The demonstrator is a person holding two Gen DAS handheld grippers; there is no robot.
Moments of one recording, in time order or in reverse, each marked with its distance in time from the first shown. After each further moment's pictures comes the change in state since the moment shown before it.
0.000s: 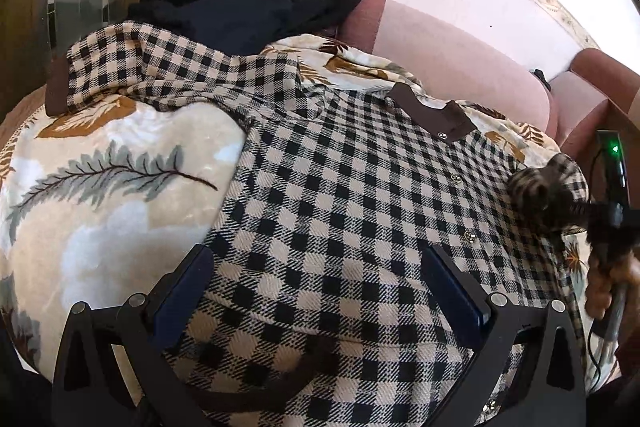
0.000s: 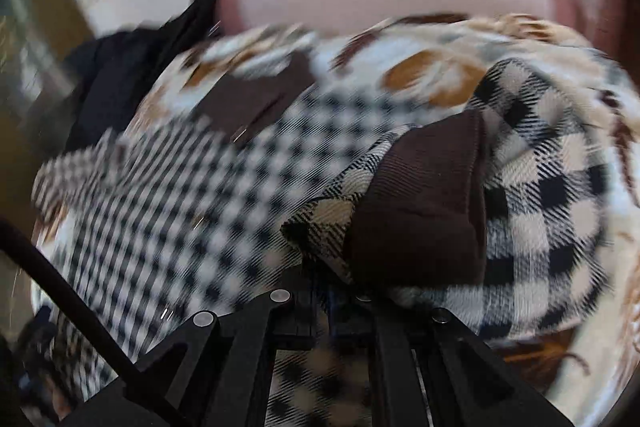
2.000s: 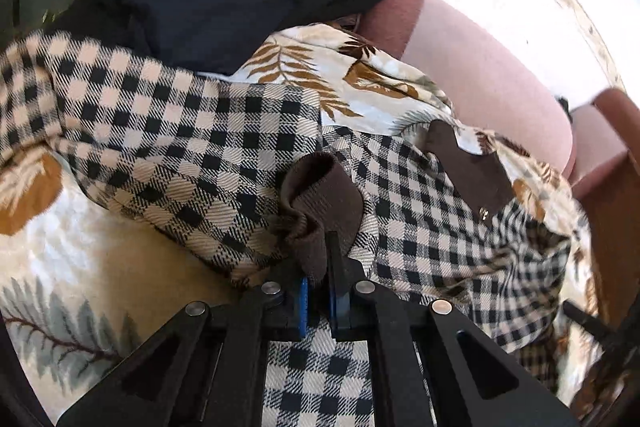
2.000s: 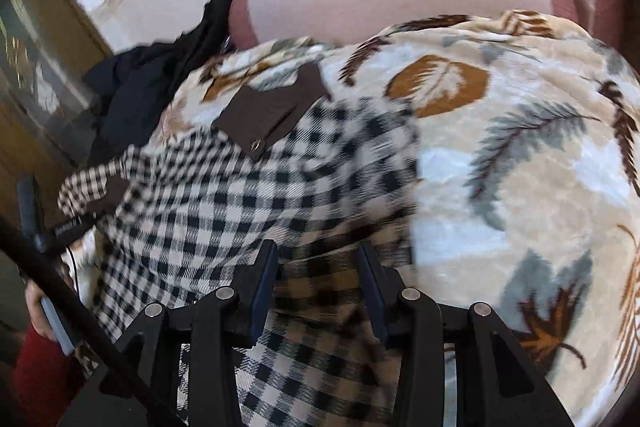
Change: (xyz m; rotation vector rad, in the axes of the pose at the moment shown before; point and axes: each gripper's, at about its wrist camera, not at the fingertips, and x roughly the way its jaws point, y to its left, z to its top) left arm 0.118 0.038 0.121 -0.109 0.148 -0.076; right arm -0.019 -0.011 -0.005 0.069 -0.051 0.030
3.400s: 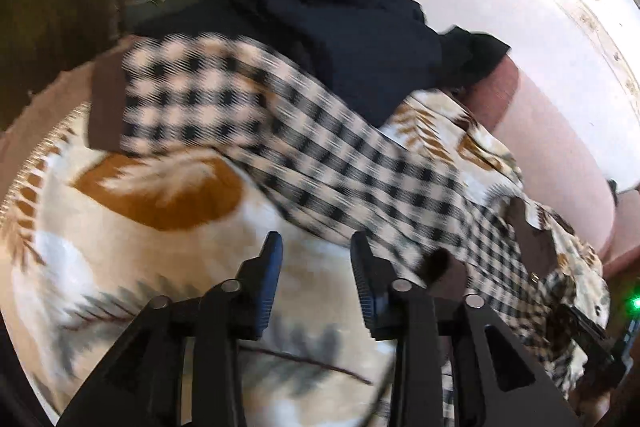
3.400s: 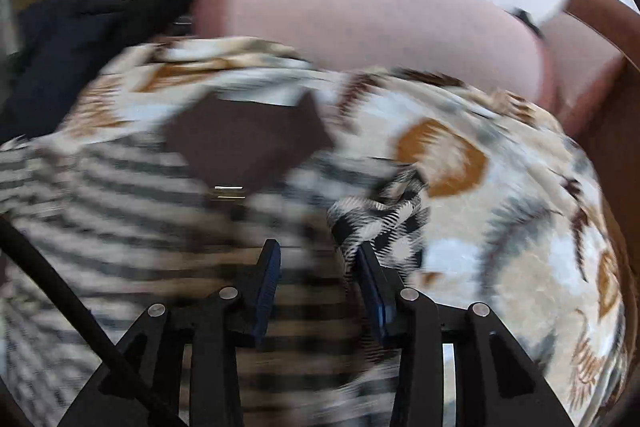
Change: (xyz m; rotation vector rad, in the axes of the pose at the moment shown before) left arm -0.079 0.108 0.007 -0.216 -0.128 0.223; right arm 0.072 0.098 0.052 -0.177 -0.017 -0.324
